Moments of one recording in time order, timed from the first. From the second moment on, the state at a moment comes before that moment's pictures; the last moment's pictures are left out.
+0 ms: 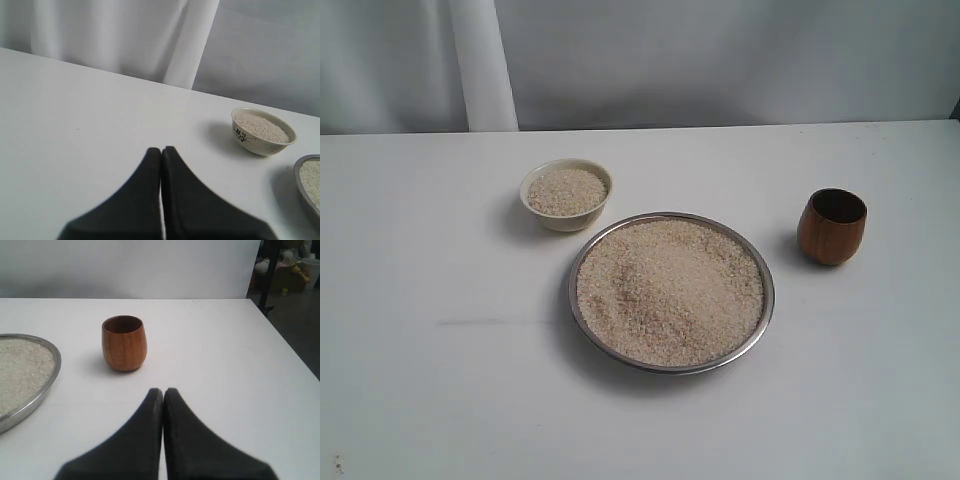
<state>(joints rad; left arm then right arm) 0.04 0.00 0.00 0.02 0.28 -0.25 -0.01 0.01 0.00 -0.04 0.33 0.01</state>
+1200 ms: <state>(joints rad) 0.04 0.00 0.00 0.02 0.28 -0.25 -0.01 0.01 0.00 -0.04 -0.53 0.01</state>
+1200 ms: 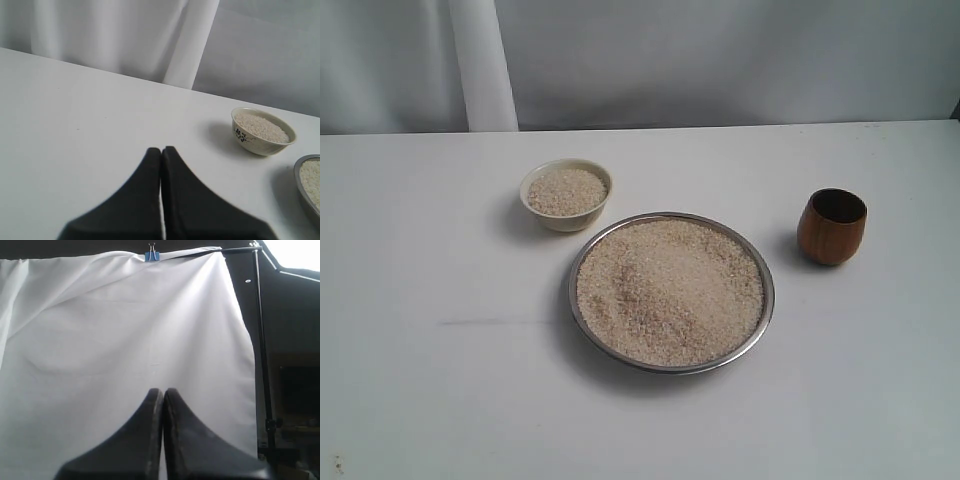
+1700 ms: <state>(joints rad) 0.04 0.00 0.00 0.02 0.28 -0.25 -0.01 0.00 0.00 -0.04 -0.68 0.36</state>
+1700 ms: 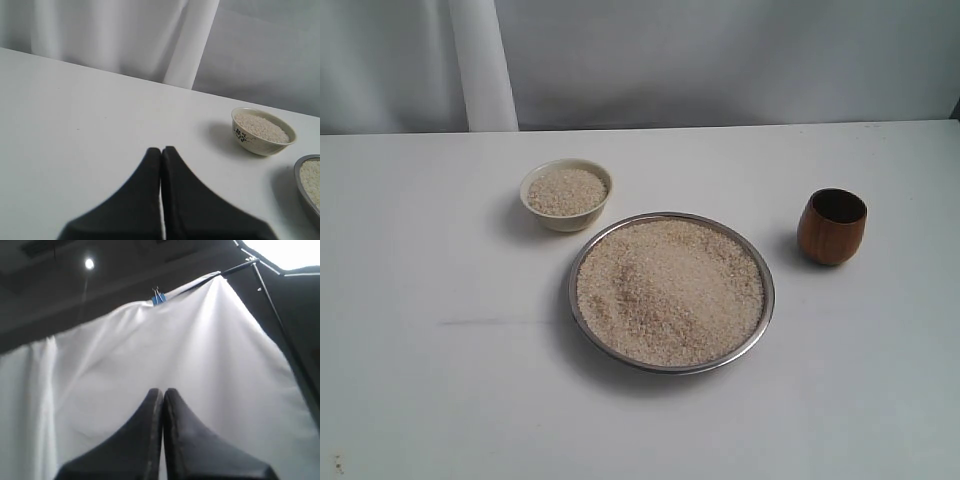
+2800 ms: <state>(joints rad) 0.04 0.00 0.00 0.02 0.28 -0.25 -0.01 0.62 -0.90 -0.10 0.31 0.10</state>
